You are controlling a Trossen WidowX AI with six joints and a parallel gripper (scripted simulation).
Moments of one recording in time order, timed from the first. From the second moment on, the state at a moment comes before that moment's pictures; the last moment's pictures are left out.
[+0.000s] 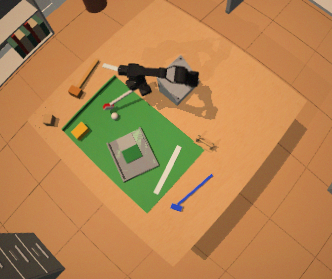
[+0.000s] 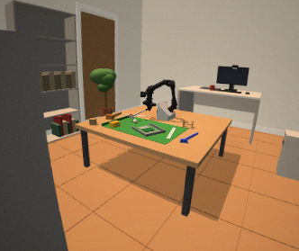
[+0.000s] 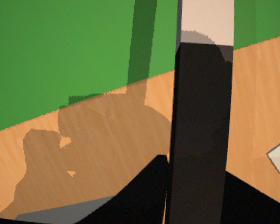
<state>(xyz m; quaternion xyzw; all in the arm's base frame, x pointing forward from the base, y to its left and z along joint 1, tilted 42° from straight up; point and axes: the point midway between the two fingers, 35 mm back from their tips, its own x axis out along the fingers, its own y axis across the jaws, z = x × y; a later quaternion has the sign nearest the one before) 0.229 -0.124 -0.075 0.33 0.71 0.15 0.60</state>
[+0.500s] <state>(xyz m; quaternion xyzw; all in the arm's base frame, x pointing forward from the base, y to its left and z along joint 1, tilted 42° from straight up) 0.228 -0.111 -0.089 0.33 0.71 0.15 0.60</state>
